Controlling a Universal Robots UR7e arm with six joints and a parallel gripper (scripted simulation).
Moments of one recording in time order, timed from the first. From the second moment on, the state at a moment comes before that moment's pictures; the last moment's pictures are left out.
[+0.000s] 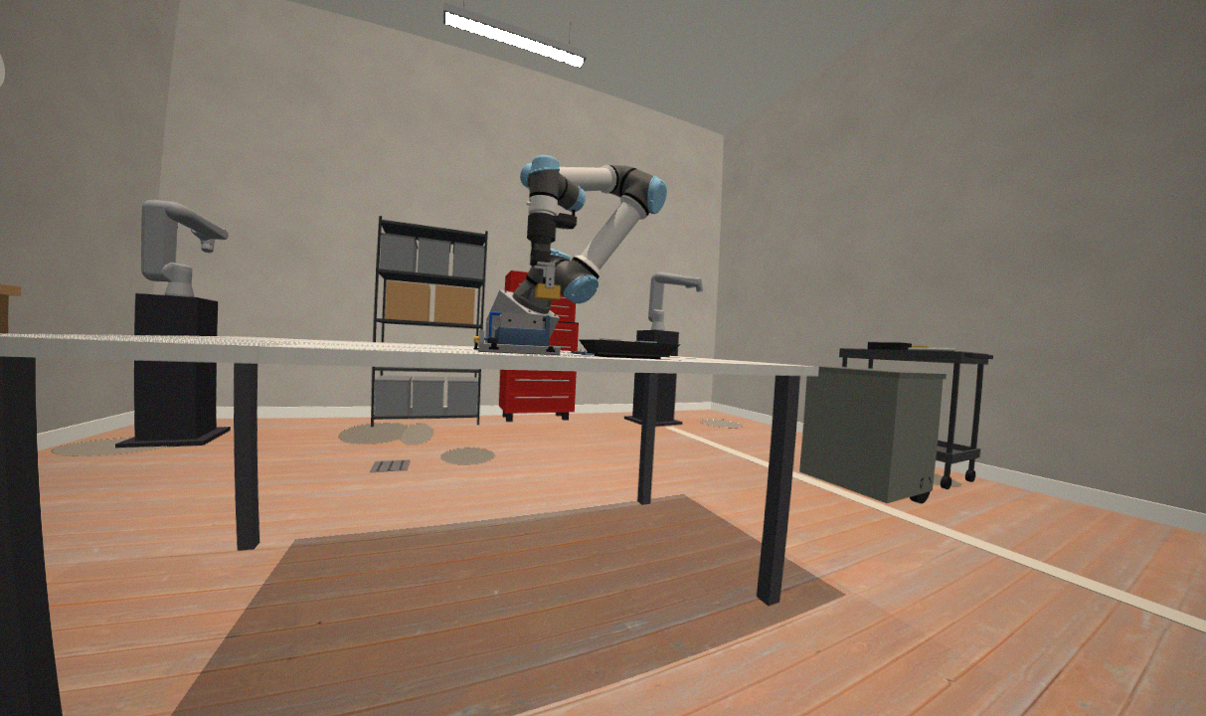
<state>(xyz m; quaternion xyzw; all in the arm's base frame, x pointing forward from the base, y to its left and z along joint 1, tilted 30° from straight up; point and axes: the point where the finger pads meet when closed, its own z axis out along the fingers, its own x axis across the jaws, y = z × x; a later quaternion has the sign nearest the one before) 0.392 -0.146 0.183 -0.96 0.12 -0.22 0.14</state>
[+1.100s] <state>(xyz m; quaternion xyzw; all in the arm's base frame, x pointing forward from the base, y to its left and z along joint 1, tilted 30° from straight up) 0.345 -0.026 0.193 -0.96 0.12 -0.22 0.14</state>
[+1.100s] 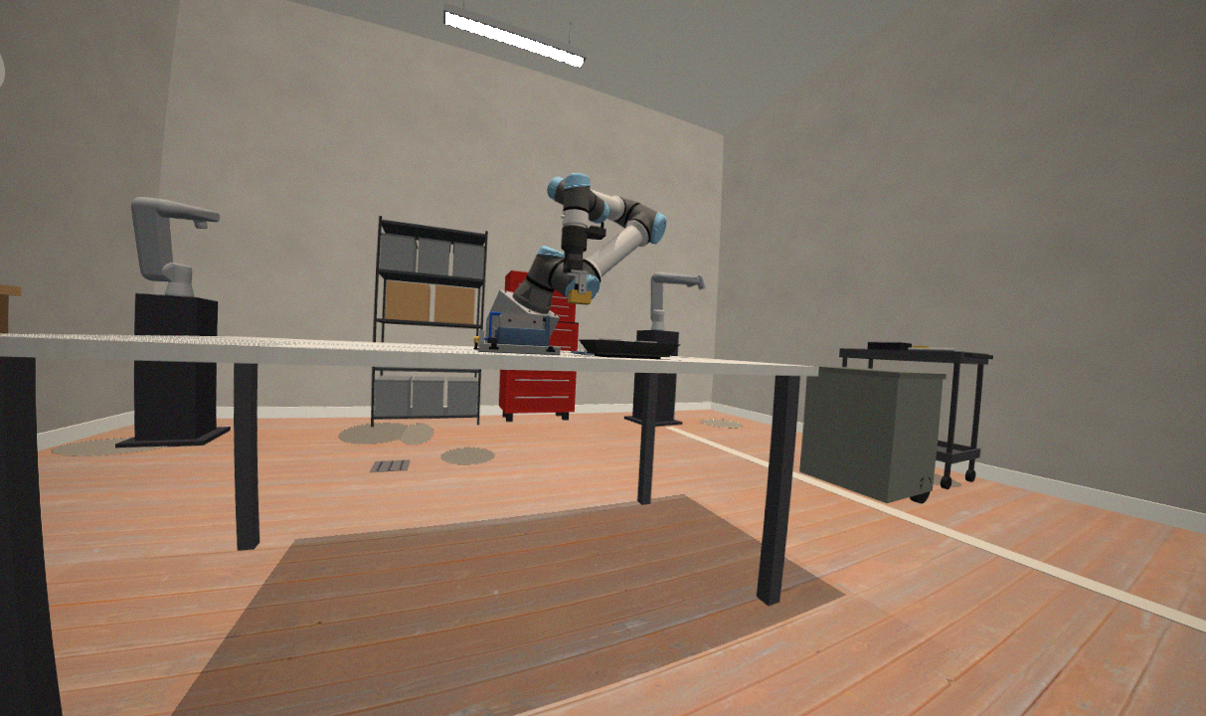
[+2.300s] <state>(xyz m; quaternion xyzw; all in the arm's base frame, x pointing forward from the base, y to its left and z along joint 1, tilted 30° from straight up) 0.305 0.053 0.169 -0.96 0.12 -0.22 0.14</state>
